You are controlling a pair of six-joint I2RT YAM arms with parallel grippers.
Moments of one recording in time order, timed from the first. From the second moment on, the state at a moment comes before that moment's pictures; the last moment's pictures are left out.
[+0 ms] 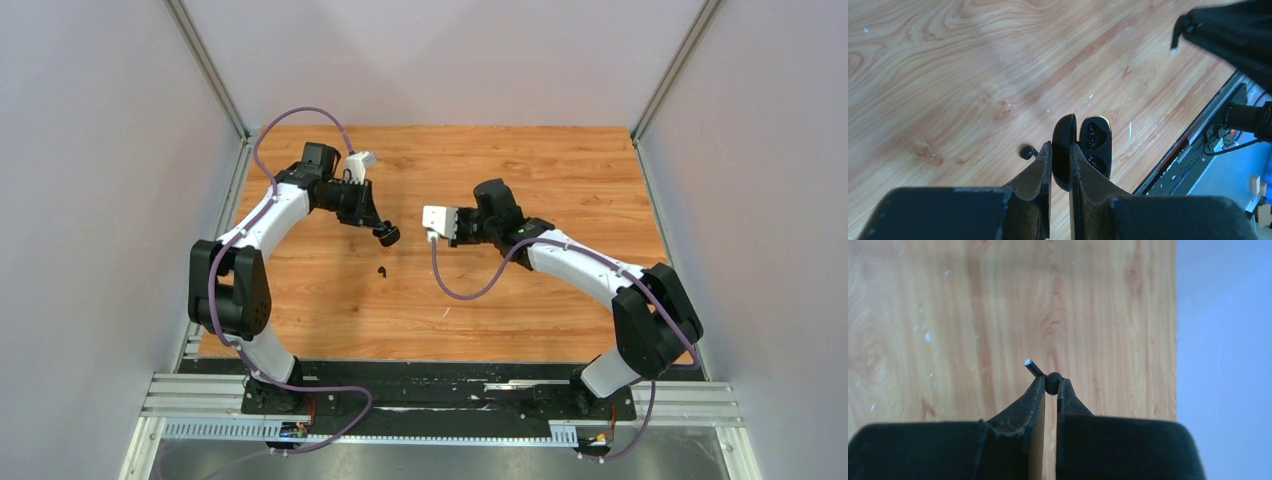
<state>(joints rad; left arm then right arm) -0.19 1.68 1.30 -0.63 0.67 0.01 0.61 1.55 1.05 -0.07 -0.27 -0.92</state>
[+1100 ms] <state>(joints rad) -0.19 1.61 1.29 -0.66 0.65 0.03 0.69 1.75 1.11 -0.74 -0.32 -1.54</state>
